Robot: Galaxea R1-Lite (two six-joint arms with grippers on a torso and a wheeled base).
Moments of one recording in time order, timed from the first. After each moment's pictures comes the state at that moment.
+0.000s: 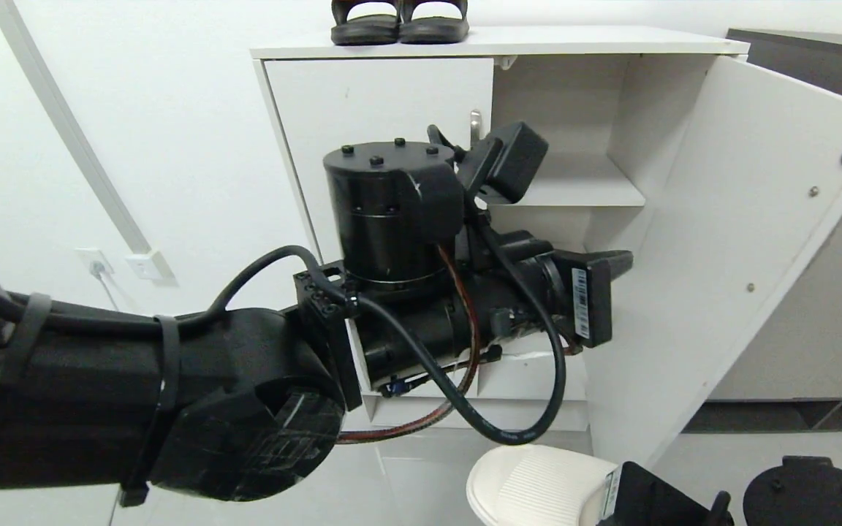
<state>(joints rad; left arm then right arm) -0.89 1.81 -1.18 -0.70 -0.22 -0.28 1.05 1.51 -0.35 -0.68 -0.06 -0.04</state>
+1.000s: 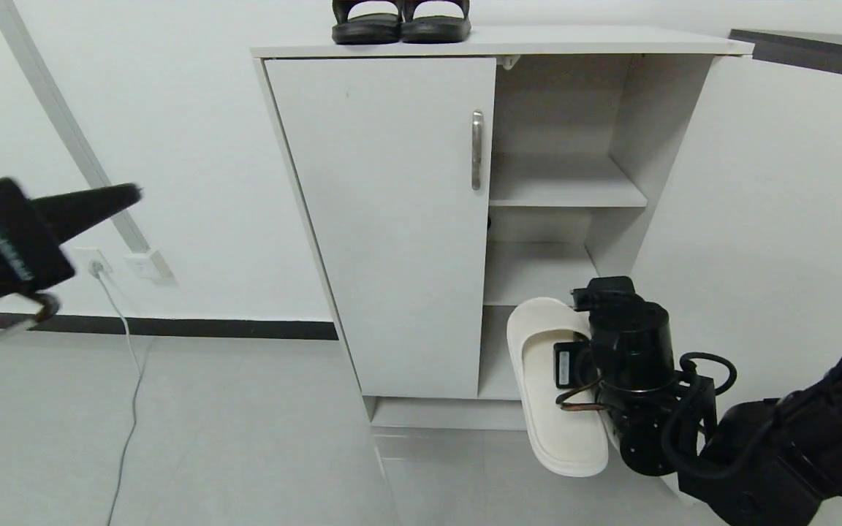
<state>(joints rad) -0.35 1.01 -0.84 -0.21 0.13 -0.15 0.74 1.92 -0.78 -0.84 -0.78 0.17</state>
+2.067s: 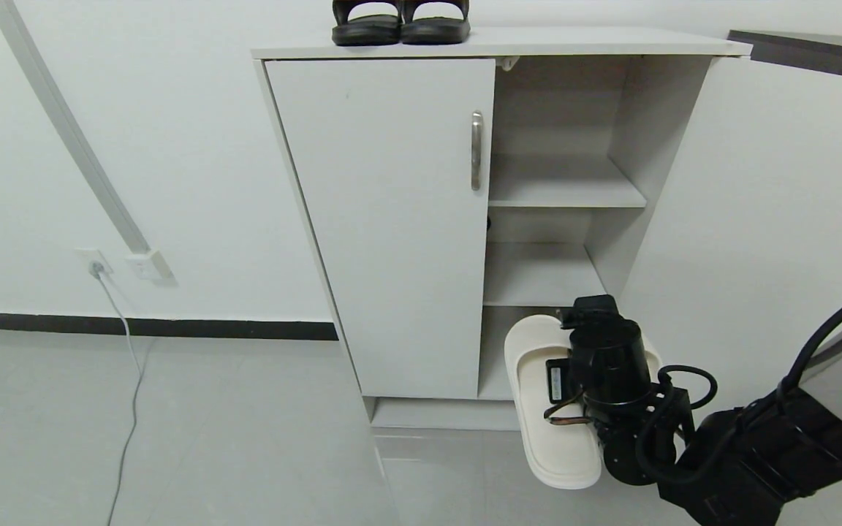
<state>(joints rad) 0.08 0.10 -0.02 -0.04 0.15 -0.03 0.74 1.99 -0.78 -0.84 -0.79 0.17</state>
